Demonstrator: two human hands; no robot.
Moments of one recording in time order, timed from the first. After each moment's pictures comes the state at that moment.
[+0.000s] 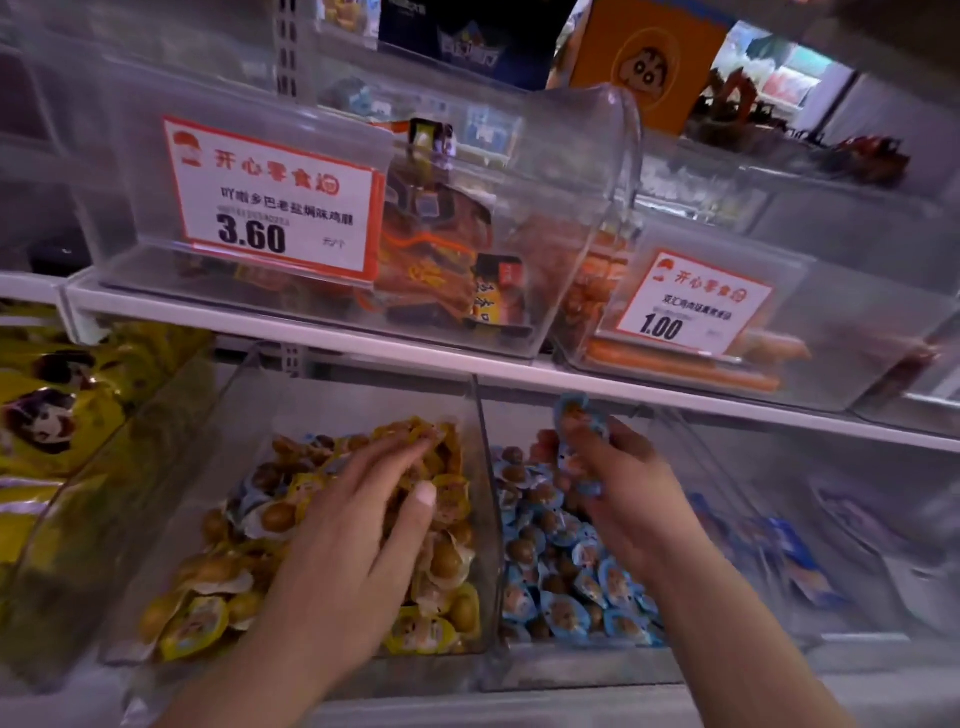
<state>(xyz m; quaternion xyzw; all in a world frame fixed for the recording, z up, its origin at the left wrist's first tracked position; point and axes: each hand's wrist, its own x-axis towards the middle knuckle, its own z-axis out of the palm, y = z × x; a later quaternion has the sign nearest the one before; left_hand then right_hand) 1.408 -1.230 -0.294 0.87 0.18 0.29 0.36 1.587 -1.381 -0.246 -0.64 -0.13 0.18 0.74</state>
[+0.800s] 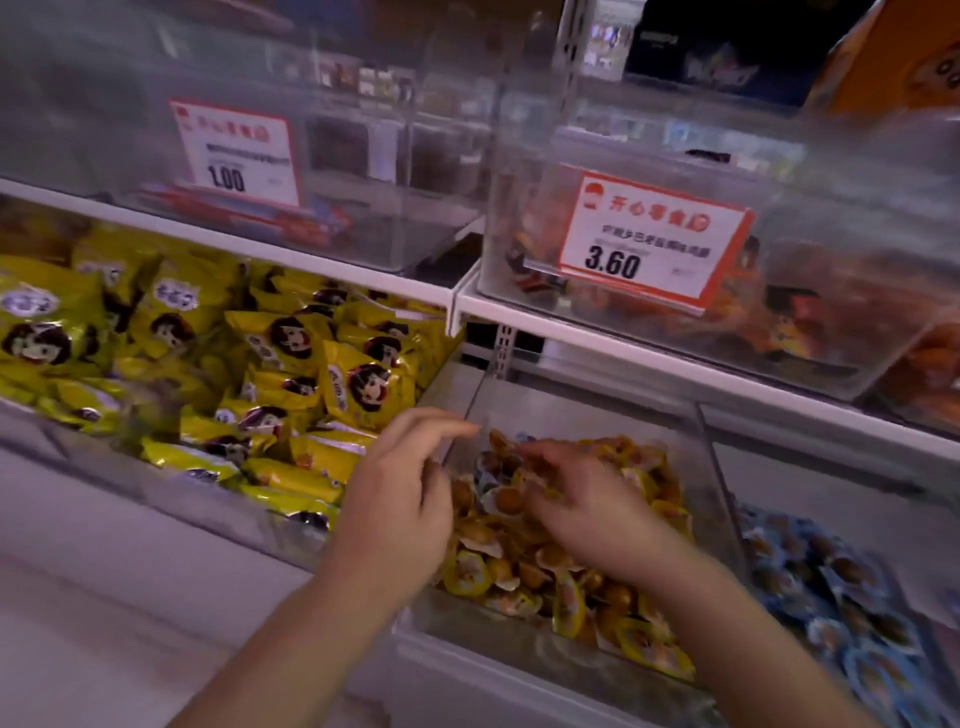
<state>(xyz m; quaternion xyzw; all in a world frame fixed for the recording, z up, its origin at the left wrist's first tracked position) 1.306 -1.148 -0.291 0.81 0.26 0.45 0.28 1.490 -1.237 -0.280 -0.78 -0.57 0.11 0.23</state>
